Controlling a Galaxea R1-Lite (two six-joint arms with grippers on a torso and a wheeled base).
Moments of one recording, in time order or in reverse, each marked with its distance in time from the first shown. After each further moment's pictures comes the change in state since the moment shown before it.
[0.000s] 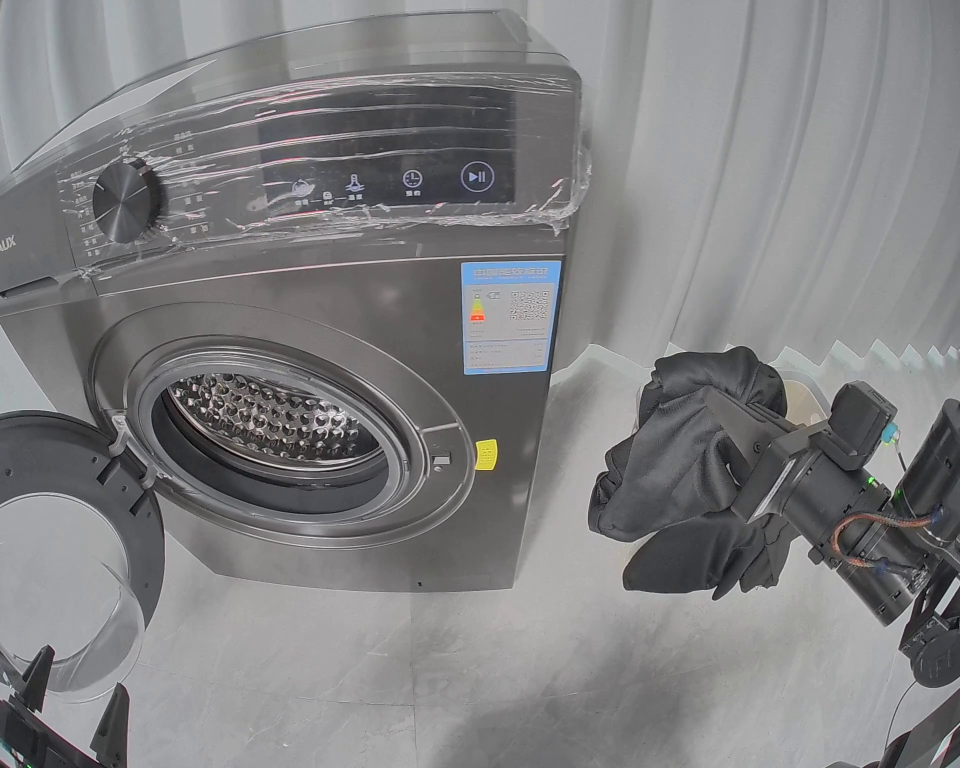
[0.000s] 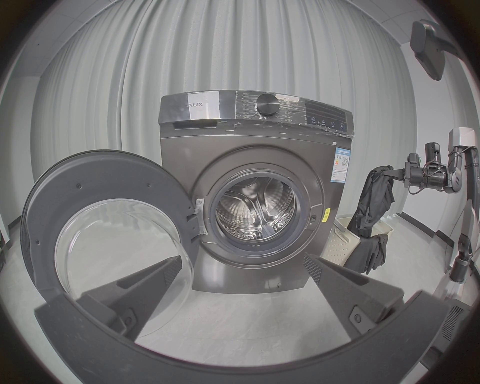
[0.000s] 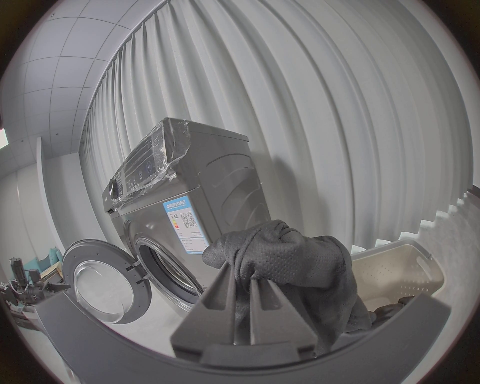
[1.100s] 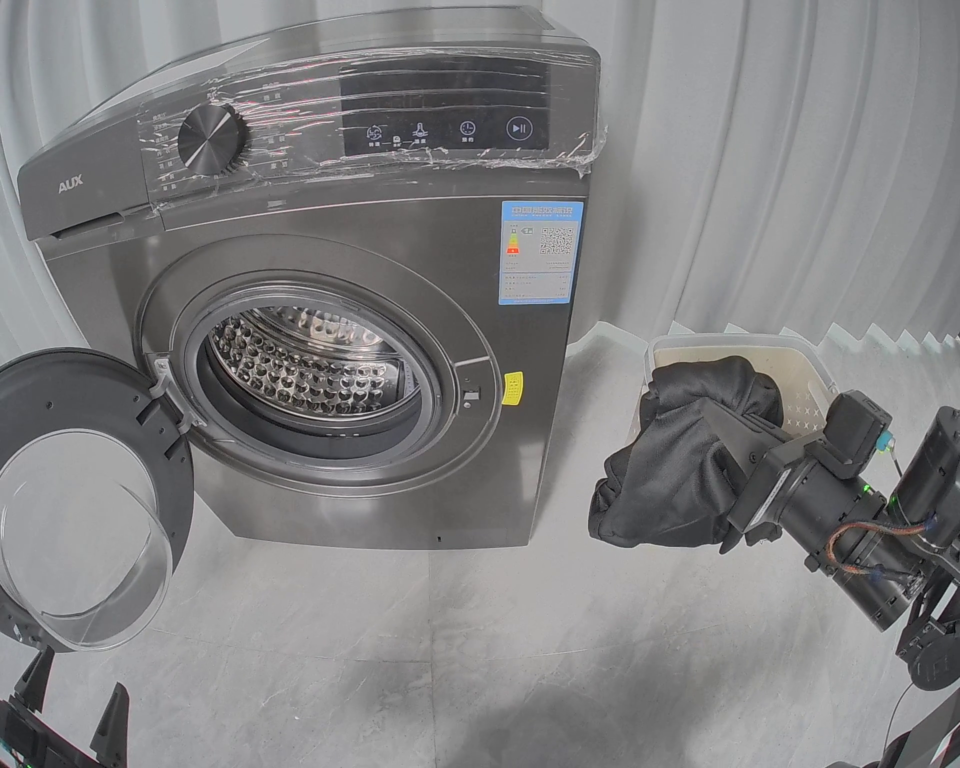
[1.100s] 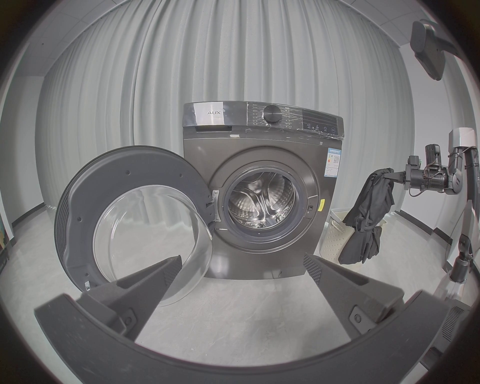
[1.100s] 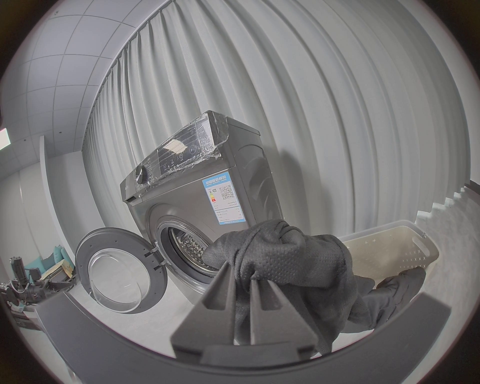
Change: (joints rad) left arm 0.001 0.000 0.000 0.000 0.001 -0.001; right arm 0.003 0.009 0.015 0.000 0.000 0.011
